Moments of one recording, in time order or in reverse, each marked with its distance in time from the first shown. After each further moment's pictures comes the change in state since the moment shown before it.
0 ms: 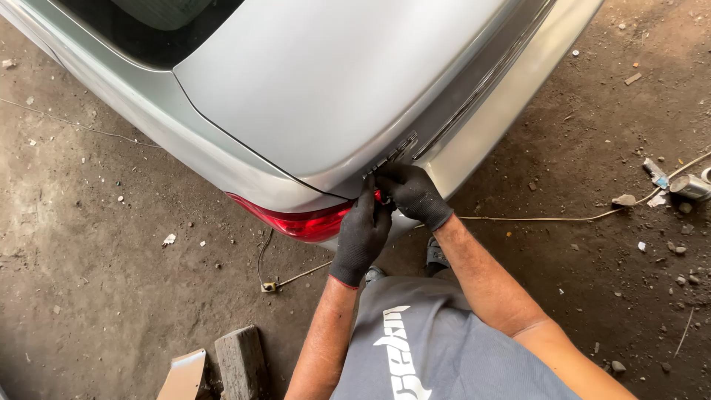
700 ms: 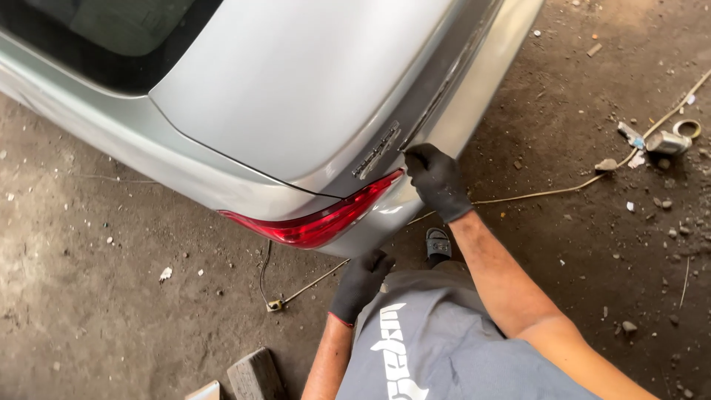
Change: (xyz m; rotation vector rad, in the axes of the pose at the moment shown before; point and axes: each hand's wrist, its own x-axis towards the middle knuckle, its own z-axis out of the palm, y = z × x) left_hand -0.090 -0.056 -0.014 -0.054 -0.477 -0.333; right_hand -0.044 -0.019 -0.022 -0.006 0.464 -0.067
